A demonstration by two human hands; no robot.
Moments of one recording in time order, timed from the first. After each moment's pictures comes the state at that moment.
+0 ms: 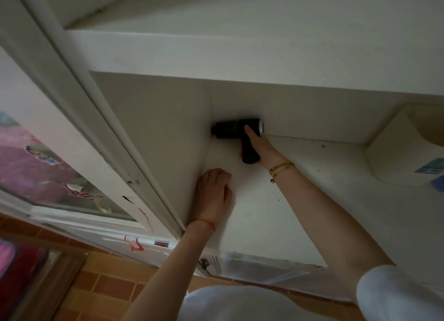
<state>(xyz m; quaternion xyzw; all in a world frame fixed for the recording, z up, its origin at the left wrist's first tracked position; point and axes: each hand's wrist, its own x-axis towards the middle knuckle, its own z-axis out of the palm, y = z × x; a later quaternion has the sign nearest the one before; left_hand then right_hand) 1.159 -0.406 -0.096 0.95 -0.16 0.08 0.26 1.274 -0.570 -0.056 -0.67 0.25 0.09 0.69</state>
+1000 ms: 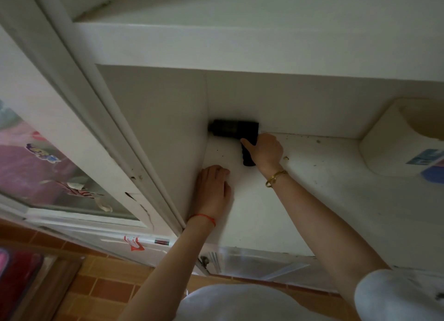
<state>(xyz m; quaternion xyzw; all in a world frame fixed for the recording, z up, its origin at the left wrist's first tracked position) 1.162 -0.404 -0.098 0.95 -0.17 0.06 0.25 1.244 -0.572 -0.061 -0.96 0.20 -0.07 0.21</state>
